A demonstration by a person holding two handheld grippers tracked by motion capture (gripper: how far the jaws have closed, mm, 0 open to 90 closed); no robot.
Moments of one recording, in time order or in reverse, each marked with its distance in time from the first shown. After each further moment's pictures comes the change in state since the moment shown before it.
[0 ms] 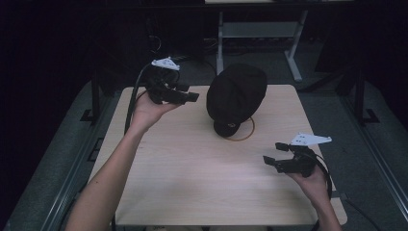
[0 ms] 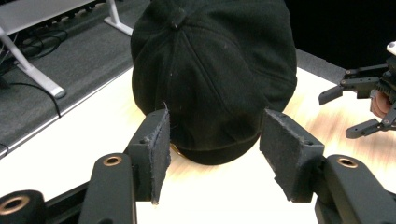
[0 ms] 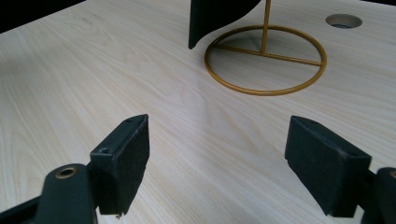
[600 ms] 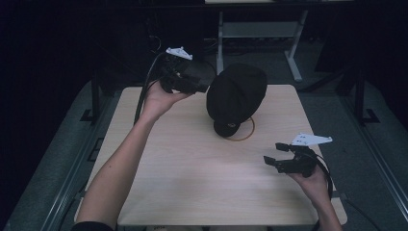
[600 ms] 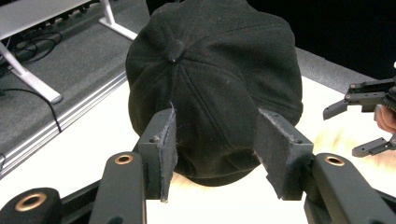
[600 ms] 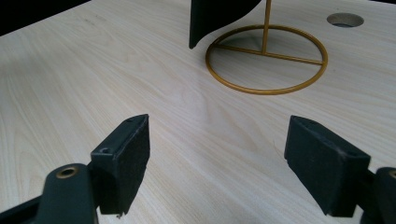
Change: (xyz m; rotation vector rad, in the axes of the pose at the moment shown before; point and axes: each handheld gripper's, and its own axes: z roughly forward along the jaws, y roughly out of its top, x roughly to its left) left arm 0.003 0.032 0.023 0.006 -0.012 0.019; right arm -0.002 -0.001 -0.001 -0.001 0.008 0.004
